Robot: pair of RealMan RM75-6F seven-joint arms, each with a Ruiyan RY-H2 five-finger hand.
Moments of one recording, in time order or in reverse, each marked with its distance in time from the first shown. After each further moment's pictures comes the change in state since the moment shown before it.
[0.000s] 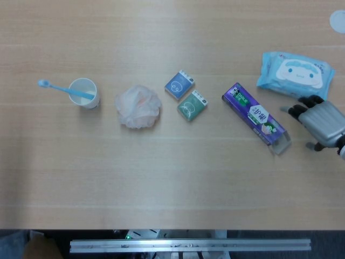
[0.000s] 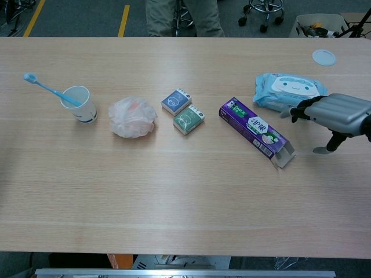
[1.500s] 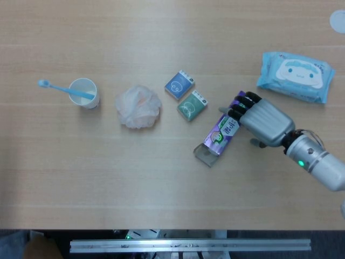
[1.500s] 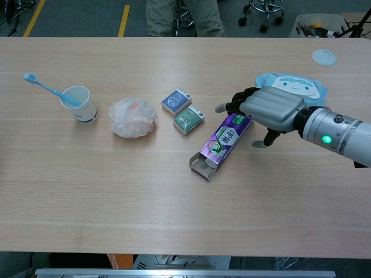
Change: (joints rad) left arm 0.037 0.021 0.006 0.048 0.011 0.035 -0.101; right arm 0.143 -0.189 0.026 -0.027 -0.031 0.091 -0.091
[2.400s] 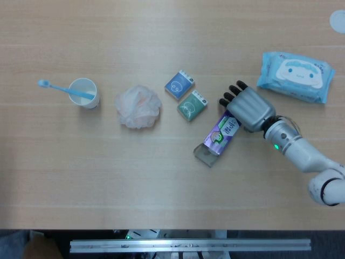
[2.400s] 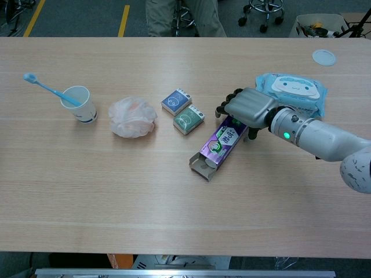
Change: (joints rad) left arm 0.023 0.009 0.006 0.005 -0.003 0.009 -0.035; right arm 0.099 -0.258 -0.007 0.369 0.106 -0.026 -0.087
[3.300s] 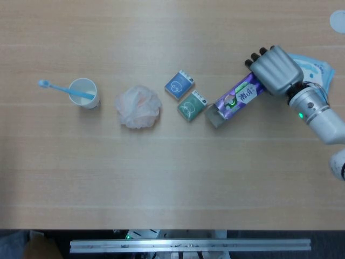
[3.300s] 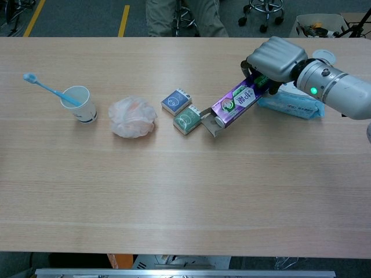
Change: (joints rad) left arm -0.010 0.002 -0.006 -0.017 0.001 -0.015 0.020; right arm 0.040 0.147 0.062 0.049 -0.077 0.050 0.094
